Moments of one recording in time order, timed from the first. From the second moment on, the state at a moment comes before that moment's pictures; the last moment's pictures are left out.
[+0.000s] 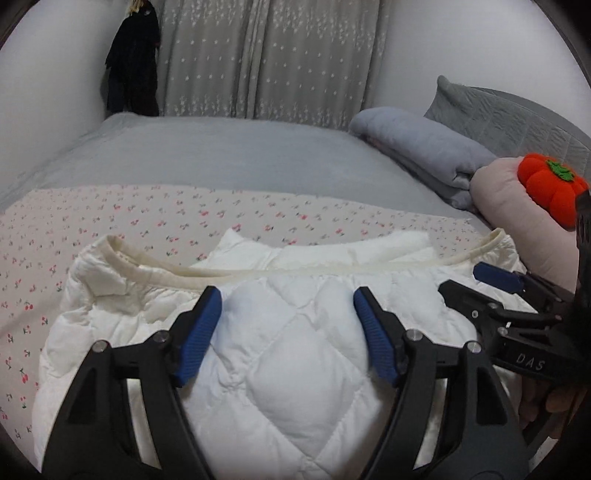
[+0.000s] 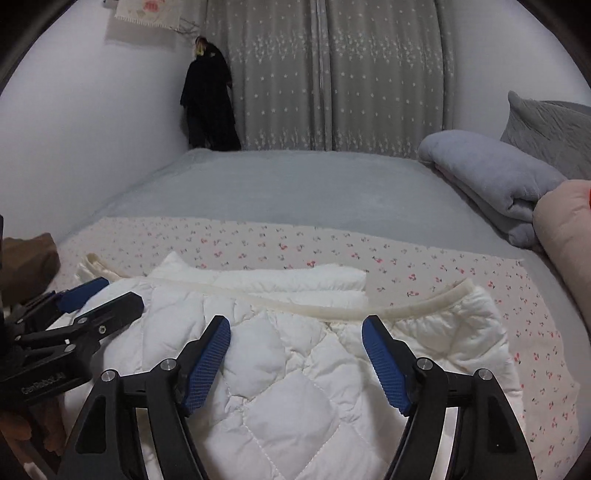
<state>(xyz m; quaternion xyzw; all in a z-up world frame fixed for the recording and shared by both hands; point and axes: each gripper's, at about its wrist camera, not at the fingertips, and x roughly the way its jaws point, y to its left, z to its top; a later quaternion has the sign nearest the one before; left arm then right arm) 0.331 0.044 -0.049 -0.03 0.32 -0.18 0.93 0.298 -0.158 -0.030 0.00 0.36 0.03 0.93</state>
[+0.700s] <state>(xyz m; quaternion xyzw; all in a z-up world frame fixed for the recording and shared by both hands) 0.347 0.057 -0.085 -0.07 0.36 -0.21 0.91 0.314 -0.175 -0.075 0.04 0.40 0.04 0.92</state>
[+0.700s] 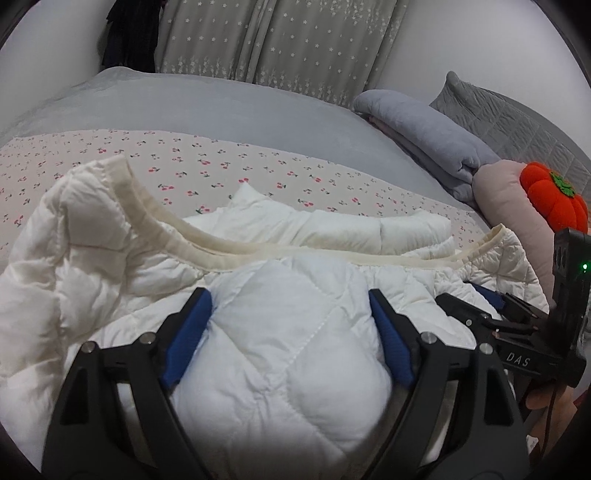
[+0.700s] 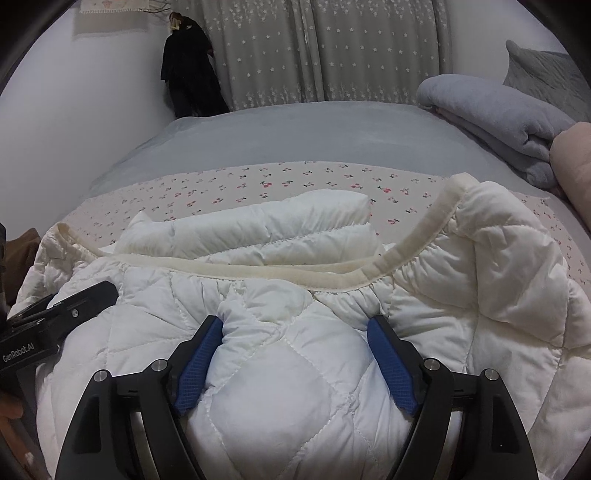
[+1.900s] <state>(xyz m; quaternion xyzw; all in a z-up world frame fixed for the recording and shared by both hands) 0.341 0.120 -0.068 -0.14 0.42 -0.21 0.87 0.289 -0.233 -0.055 0.03 0.40 -0.01 0.92</state>
